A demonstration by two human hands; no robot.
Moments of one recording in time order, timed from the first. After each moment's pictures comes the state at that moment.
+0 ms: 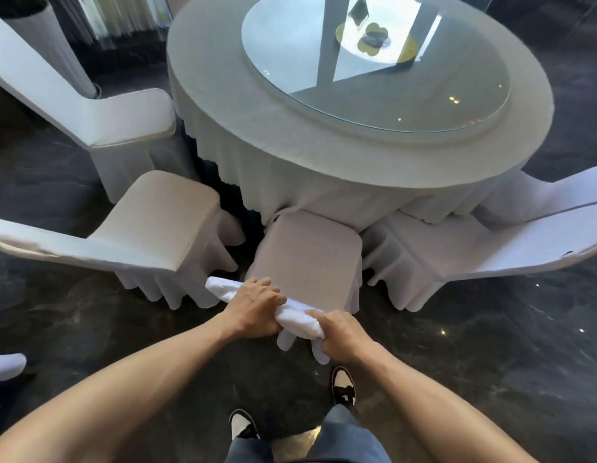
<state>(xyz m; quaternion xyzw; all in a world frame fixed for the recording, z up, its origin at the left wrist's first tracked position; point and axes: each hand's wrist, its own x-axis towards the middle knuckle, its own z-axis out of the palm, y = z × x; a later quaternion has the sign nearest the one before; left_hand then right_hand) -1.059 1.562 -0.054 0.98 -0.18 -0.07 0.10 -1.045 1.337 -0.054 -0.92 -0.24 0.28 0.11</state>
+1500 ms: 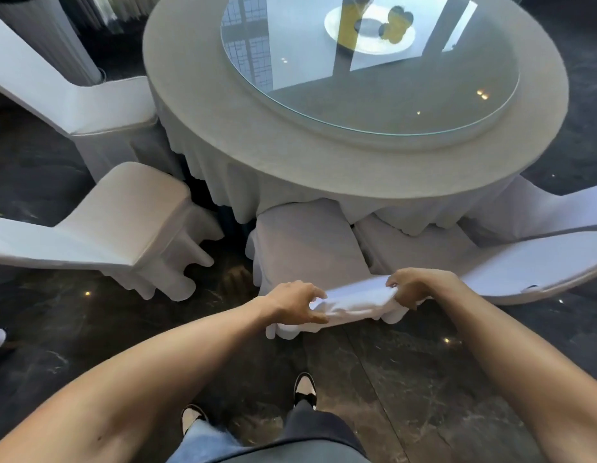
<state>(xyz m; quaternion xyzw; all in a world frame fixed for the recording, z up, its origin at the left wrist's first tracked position) -0.914 1.324 -0.029 0.92 -0.06 -0.30 0.26 -0.776 1.084 -0.002 -0.85 -0.18 0.48 -0.13</state>
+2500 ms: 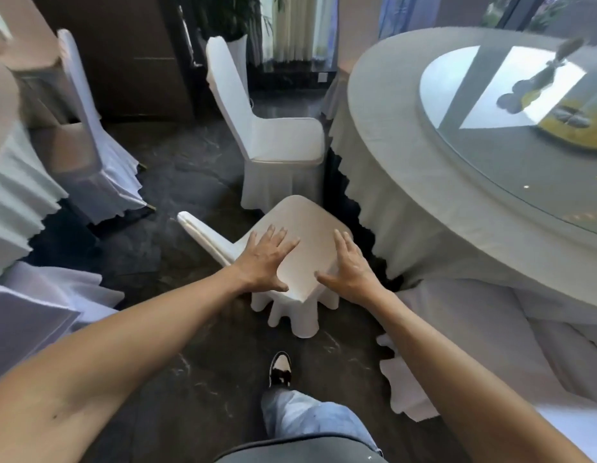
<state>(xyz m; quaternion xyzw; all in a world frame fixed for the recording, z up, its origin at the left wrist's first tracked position) -1.065 1.984 -0.002 0.99 0.09 -0.13 0.05 -0.956 1.789 0.002 -0.90 -0.33 0.21 0.20</state>
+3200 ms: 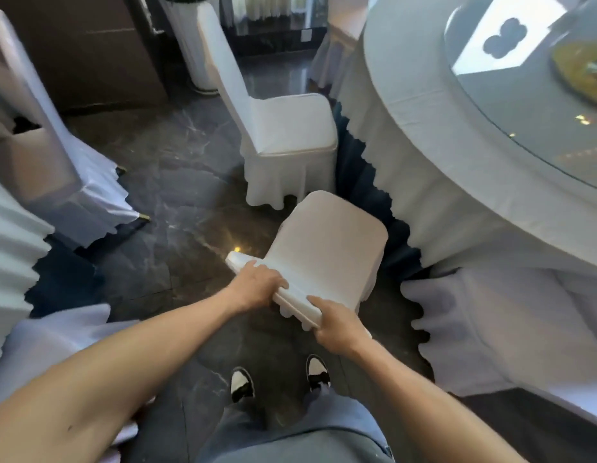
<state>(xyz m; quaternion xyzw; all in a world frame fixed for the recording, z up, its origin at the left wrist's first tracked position) -1.070 2.219 -0.062 0.97 -0.06 -0.22 0.07 -1.041 1.995 -0.073 -0.89 -0.26 0.33 0.15</state>
